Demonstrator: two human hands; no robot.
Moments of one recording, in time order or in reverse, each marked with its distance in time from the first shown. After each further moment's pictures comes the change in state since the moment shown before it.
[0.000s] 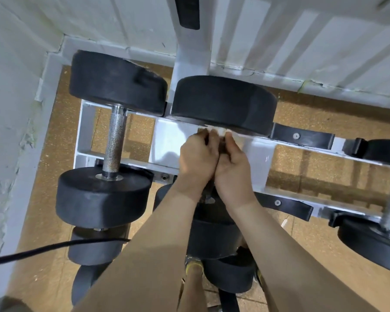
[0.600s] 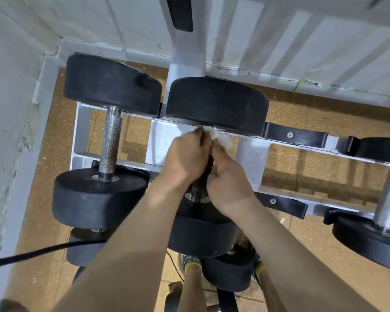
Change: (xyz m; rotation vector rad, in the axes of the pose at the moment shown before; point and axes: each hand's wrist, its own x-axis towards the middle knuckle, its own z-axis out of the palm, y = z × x) left_hand -0.001 0.005 -0.020 0.291 -0.130 0.132; right_hand -0.017 -0.016 -0.024 -0.524 -0.302 -0.082
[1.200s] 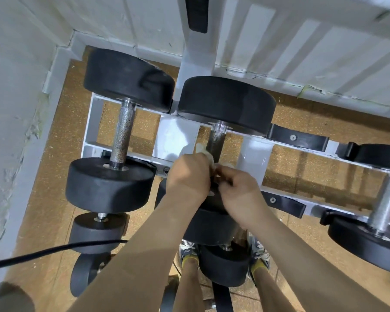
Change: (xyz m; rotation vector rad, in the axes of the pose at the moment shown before) left_hand -0.043 -0.004 0.007 0.709 -0.182 -0.002; right_hand -0.021 0.015 0.004 0.088 0.031 0.141
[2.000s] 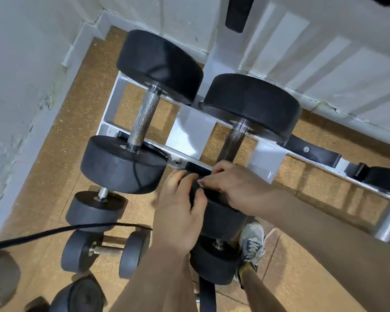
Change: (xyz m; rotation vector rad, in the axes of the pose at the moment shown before) left_hand -0.086 -0.027 0.067 -0.911 0.370 -0.184; right_hand 0.033 0.001 -0.003 -0.790 -0.484 -0.681
